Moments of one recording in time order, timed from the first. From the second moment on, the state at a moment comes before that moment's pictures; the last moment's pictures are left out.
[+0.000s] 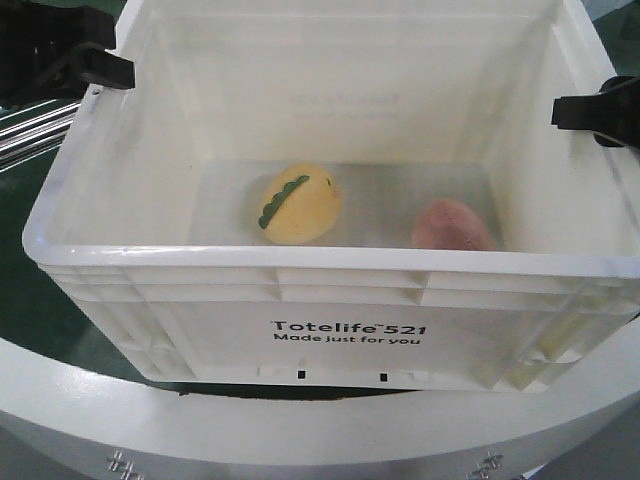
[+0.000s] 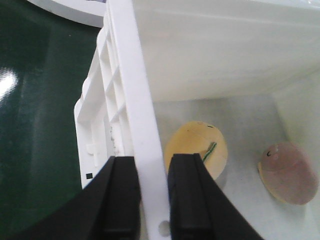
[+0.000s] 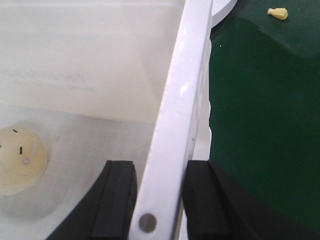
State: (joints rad) left arm -0.23 1.28 -1.34 -0.42 0.90 0.03; right arm 0.12 1.08 -1.05 0.26 0.68 -0.13
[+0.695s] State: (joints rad) left arm -0.23 1.28 -1.34 -0.42 0.90 0.03; right arm 0.12 1.08 -1.05 0.26 0.68 -0.13
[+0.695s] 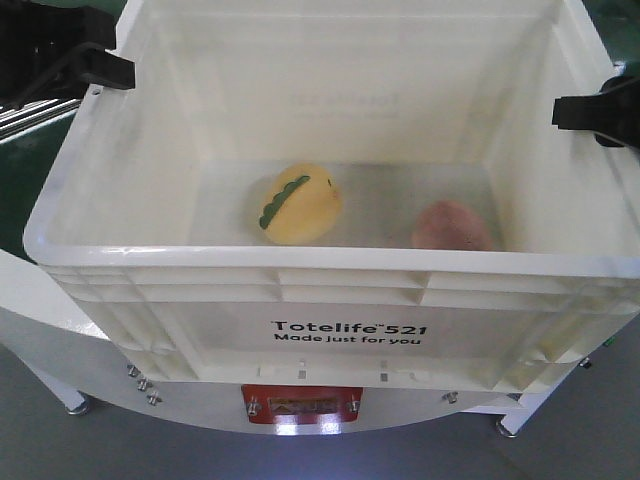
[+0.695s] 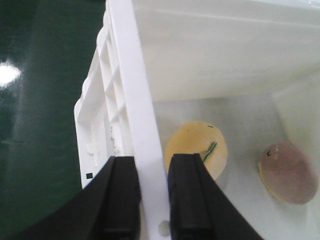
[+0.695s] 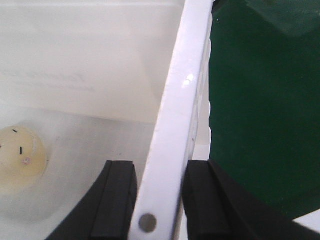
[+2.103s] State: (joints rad) left arm -0.23 1.28 -1.34 -0.42 0.90 0.03; right arm 0.12 1.08 -1.05 0.26 0.68 -0.13
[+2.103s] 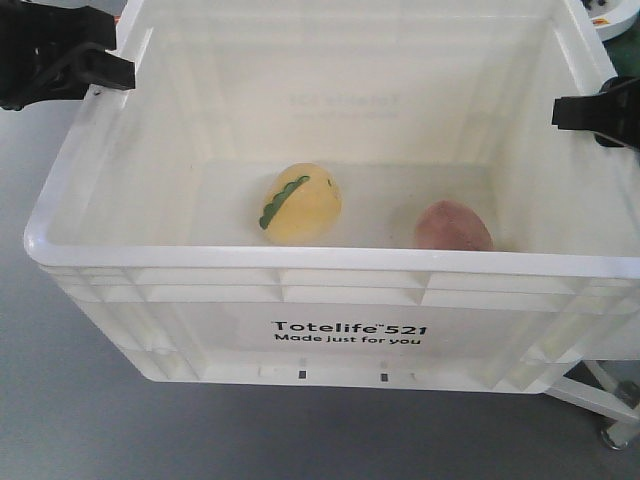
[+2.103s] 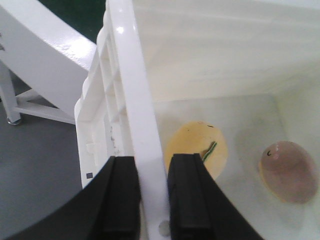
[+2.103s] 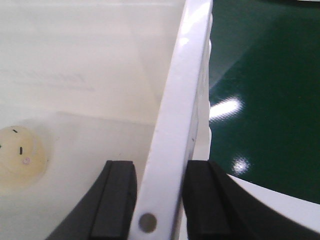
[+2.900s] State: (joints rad) left arm -0.23 1.28 -1.34 -0.42 0.90 0.03; right arm 0.12 1.08 -1.05 0.26 0.68 -0.13
